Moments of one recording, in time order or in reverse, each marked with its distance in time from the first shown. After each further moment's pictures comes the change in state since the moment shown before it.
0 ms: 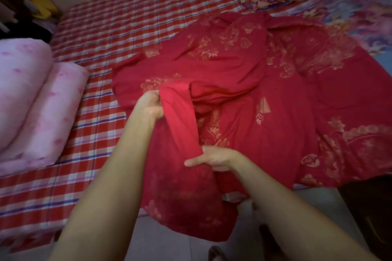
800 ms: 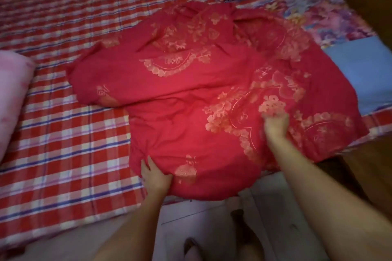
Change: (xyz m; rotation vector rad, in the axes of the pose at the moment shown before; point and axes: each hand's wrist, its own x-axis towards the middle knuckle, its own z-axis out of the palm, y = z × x) left_hand 0.040 -0.265 -0.099 1.242 0.471 0.075; right_hand -0.116 0.058 -0.191 0.155 1.711 -0.190
